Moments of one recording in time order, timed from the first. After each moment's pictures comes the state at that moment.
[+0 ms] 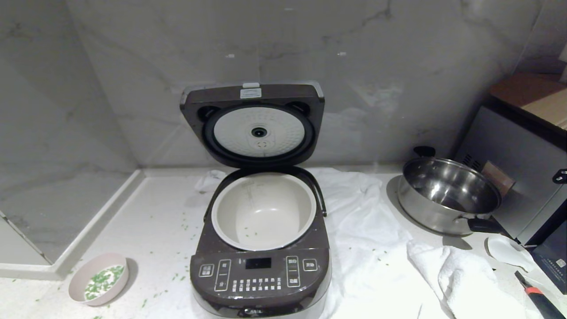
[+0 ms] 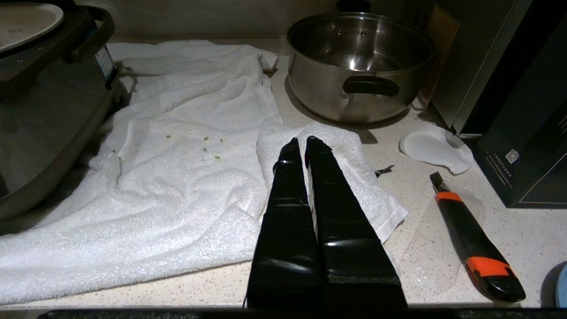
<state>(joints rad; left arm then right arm) 0.00 0.00 0.00 -0.02 0.00 -0.02 0.00 0.00 -0.01 0.03 0.00 -0.02</state>
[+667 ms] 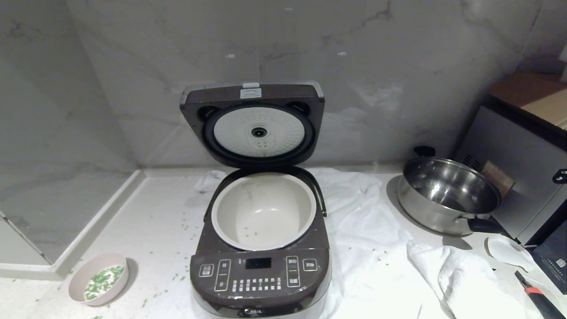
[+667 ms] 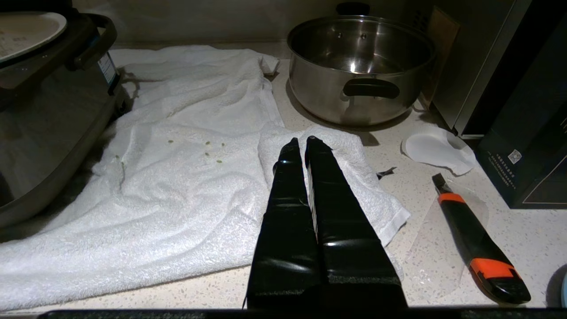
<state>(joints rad) 0.00 0.00 0.00 -0.02 0.00 -0.02 0.00 0.00 -0.01 0.02 0.00 0.00</state>
